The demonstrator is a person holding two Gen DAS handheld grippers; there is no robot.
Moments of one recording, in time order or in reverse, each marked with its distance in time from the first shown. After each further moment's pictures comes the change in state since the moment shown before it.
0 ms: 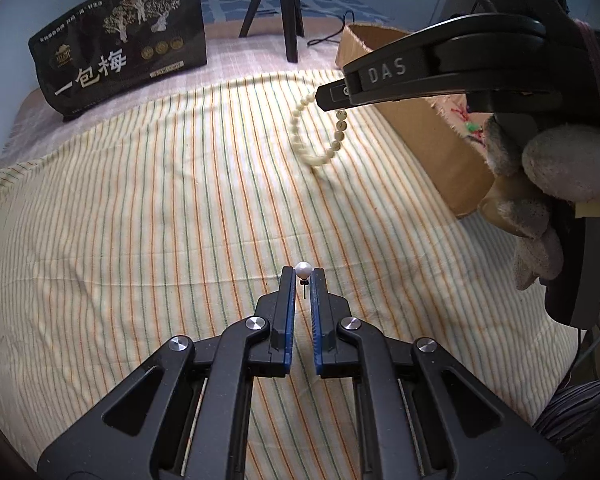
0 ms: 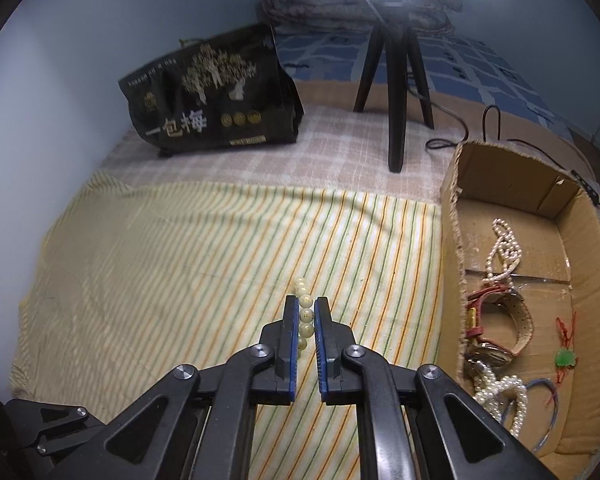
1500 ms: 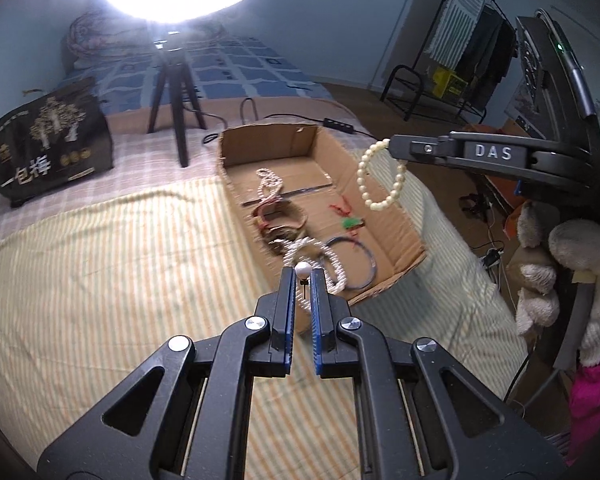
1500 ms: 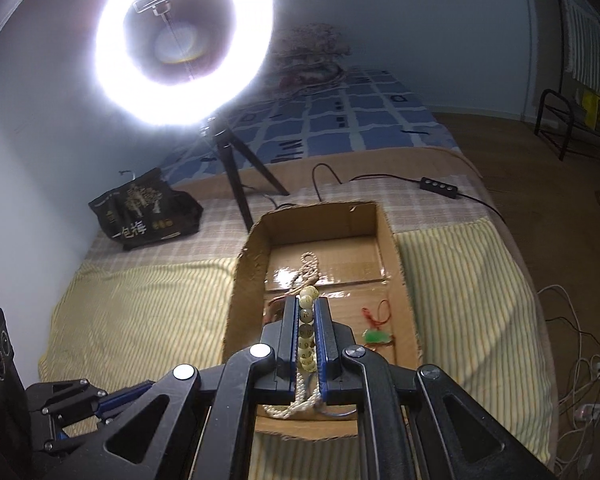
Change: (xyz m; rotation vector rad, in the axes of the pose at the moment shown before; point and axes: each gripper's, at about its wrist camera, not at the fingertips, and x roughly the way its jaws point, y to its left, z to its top) left arm -0.045 -0.110 0.077 0.024 -0.190 -0.187; right arm -0.162 -0.142 -0.022 0.213 -0.203 -0.091
